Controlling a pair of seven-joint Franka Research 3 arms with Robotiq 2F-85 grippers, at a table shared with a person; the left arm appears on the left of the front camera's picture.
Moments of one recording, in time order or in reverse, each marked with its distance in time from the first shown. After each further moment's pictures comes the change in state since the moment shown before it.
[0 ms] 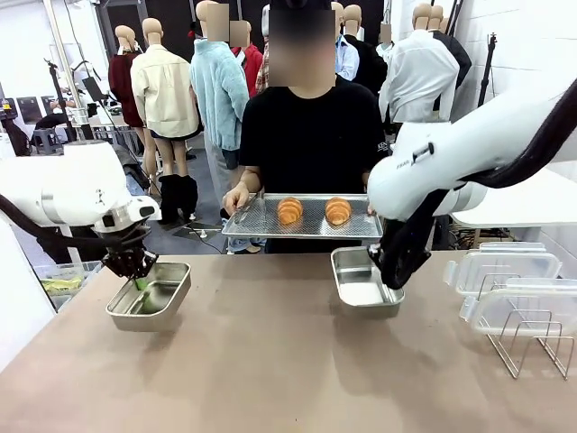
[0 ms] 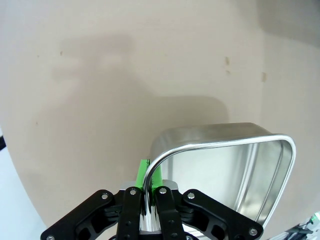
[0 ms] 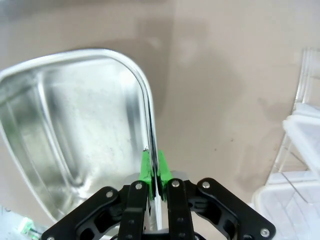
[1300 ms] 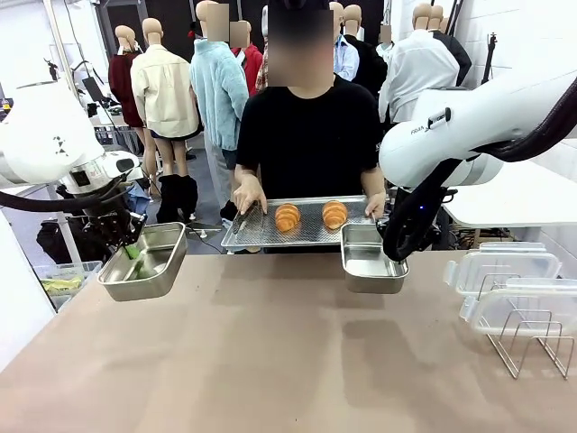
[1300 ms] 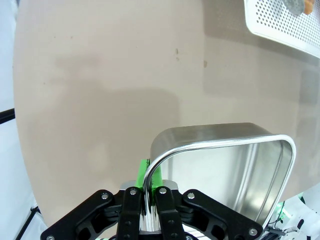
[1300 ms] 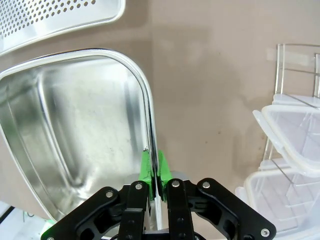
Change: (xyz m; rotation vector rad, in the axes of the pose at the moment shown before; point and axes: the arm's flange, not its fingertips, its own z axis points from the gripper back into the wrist) left arm -0.044 -0.016 0.107 -0.083 -0.089 0.099; right arm 0.013 -0.018 0.039 0.034 -0.019 -0.110
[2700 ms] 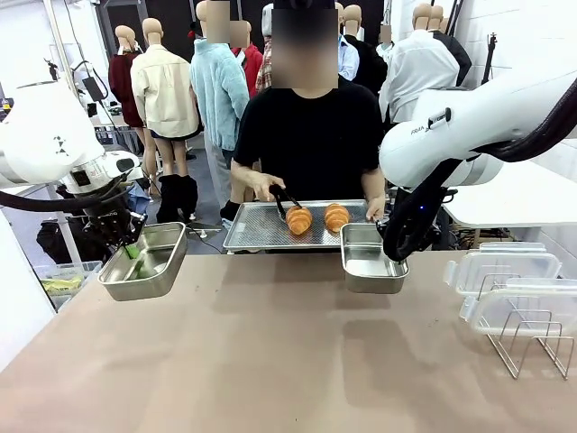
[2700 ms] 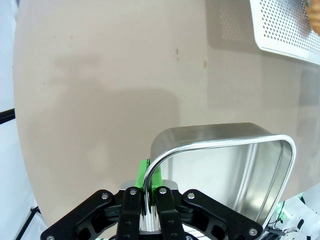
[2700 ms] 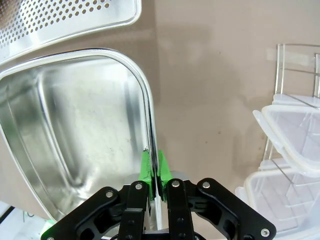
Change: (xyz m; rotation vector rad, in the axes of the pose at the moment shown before) left arm 0.000 0.000 0.000 0.000 -0.001 0.000; right arm 0.000 0.000 0.000 0.000 0.000 0.000
